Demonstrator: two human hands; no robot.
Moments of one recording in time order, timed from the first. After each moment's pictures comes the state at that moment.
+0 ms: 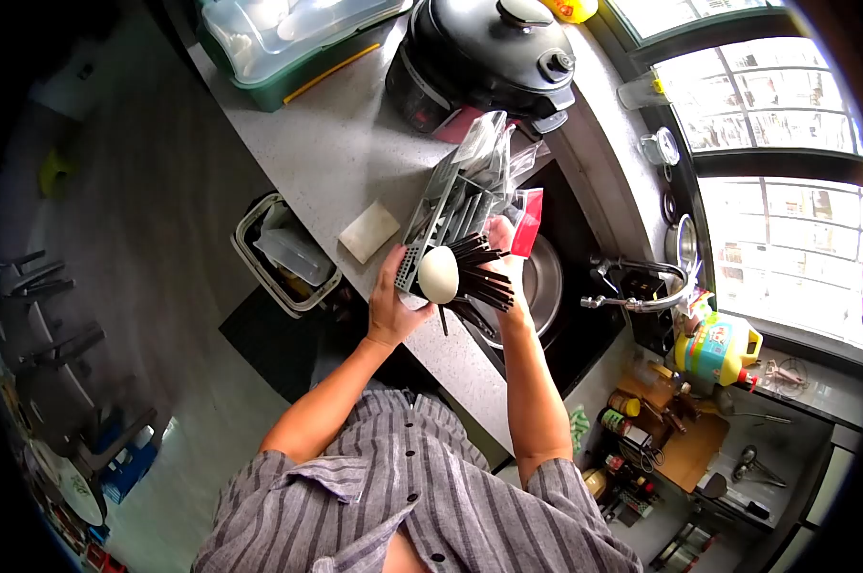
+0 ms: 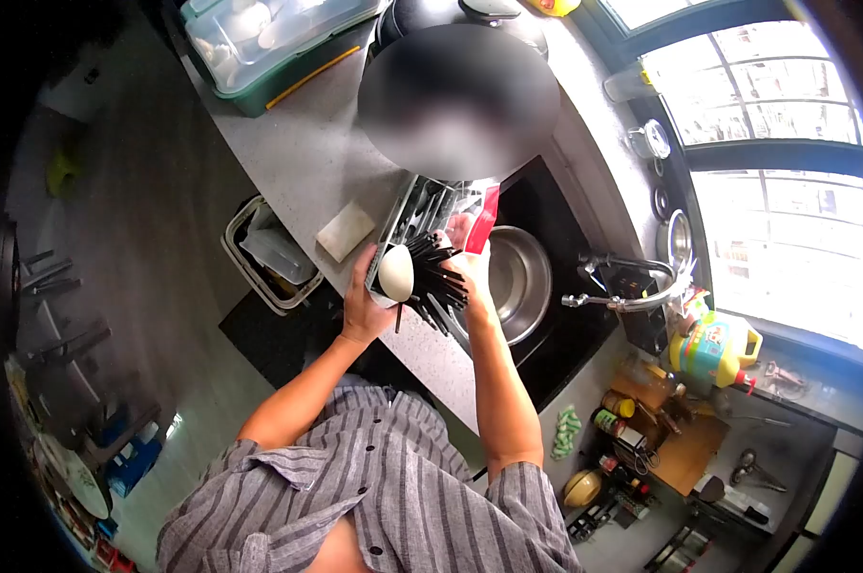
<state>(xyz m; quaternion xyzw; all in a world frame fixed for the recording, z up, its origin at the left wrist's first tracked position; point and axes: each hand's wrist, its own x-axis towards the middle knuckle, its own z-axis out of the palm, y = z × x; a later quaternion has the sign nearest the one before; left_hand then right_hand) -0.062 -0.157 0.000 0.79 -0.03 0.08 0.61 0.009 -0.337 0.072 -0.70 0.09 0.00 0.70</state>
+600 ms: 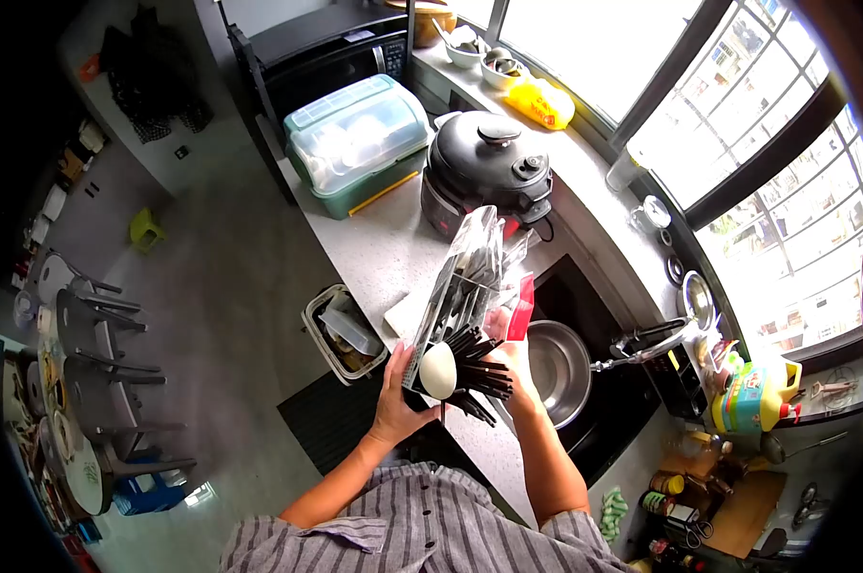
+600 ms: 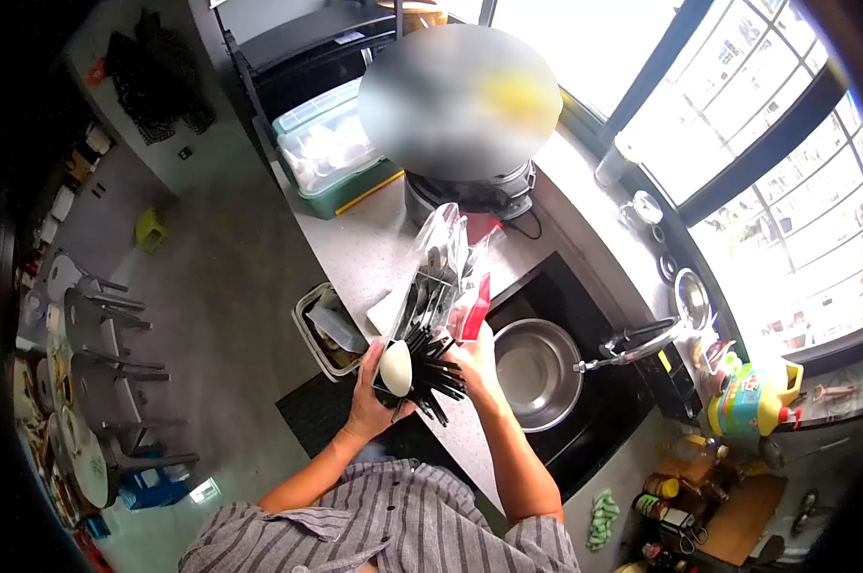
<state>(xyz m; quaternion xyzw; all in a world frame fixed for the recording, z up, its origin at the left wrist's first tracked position) -0.130 -0.116 0.104 0.82 -0.11 0.11 0.55 -0.050 -0.312 0.177 -0.58 0.01 0.02 0.81</state>
